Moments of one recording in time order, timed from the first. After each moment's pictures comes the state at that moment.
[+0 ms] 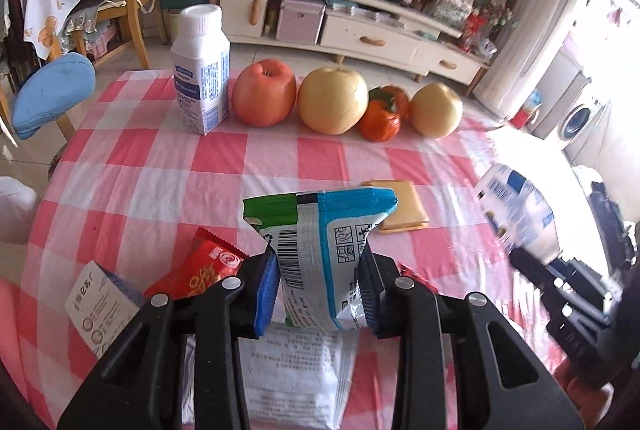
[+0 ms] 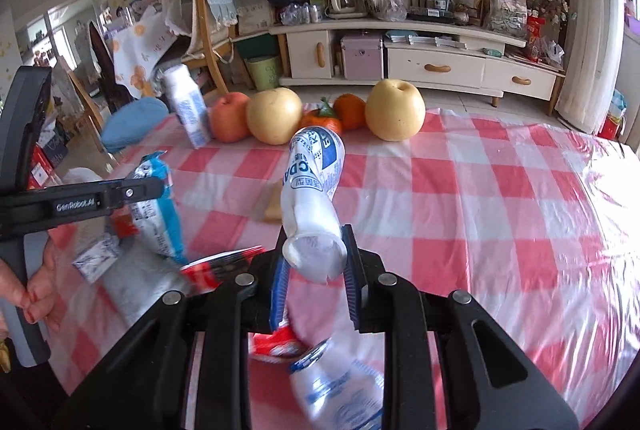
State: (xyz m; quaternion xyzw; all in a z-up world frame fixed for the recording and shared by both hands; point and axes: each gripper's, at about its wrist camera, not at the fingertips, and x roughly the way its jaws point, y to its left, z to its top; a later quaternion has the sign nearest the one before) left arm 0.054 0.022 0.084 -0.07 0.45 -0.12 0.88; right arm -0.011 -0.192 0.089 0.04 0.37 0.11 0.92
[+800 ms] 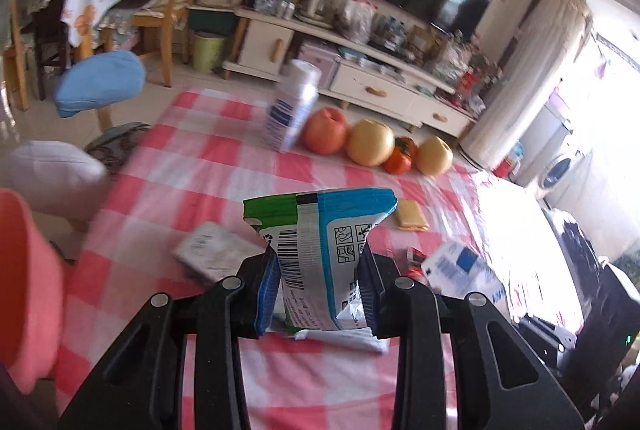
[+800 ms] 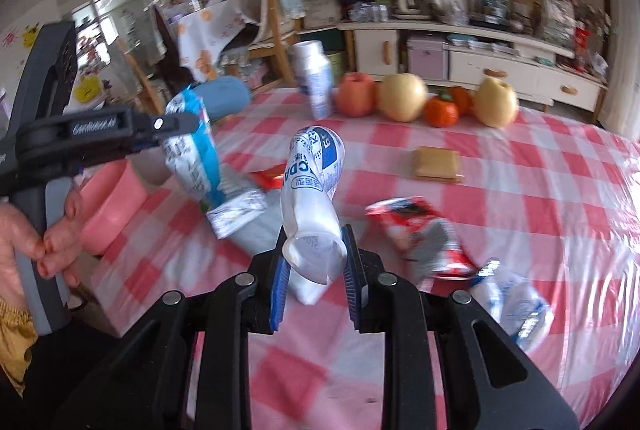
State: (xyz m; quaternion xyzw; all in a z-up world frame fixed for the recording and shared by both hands) left arm -0.032 0.152 0.128 -0.14 0.38 -0.11 0.91; right arm -0.096 -0.063 0.107 0.03 0.37 0.20 0.91
